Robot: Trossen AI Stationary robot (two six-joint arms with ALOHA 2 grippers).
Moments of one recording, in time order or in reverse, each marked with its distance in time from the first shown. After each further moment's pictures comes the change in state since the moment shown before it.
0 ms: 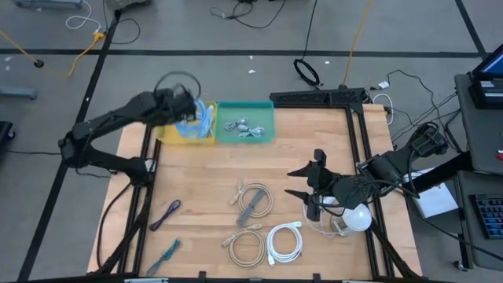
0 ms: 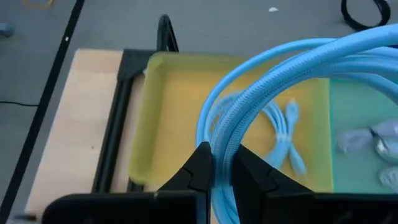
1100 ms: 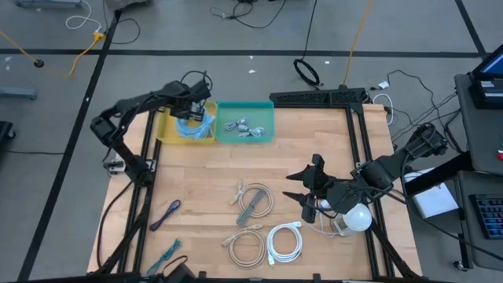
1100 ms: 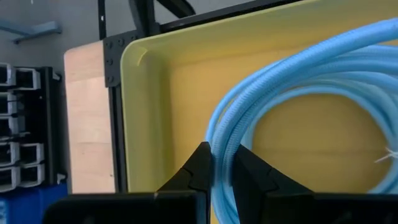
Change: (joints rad) left arm 0.277 0.396 -0.065 0.212 0.084 0.418; right arm 0.001 0.001 -0.079 0.034 -0.001 0.118
